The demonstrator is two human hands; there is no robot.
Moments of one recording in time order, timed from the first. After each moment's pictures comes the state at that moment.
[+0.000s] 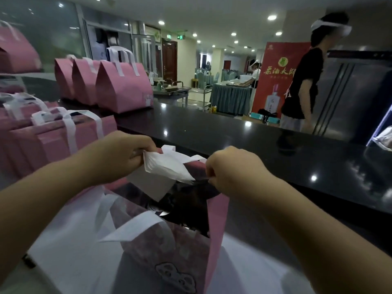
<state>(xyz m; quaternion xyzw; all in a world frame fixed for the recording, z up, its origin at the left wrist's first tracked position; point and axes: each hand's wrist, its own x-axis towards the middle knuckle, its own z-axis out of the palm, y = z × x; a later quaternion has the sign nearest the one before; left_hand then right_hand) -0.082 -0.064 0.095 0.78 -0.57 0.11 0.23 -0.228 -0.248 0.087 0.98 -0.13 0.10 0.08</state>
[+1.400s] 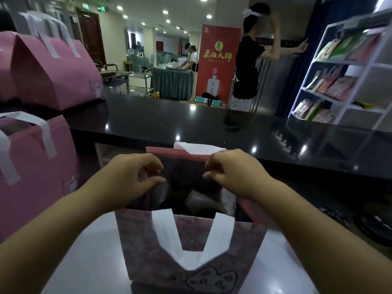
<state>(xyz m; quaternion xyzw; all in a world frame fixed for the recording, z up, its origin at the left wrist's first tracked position) 0.024 -0.085 0.028 0.70 -0.64 0.04 0.31 -0.171 -0.243 0.044 0.95 -0.26 0.16 -0.03</state>
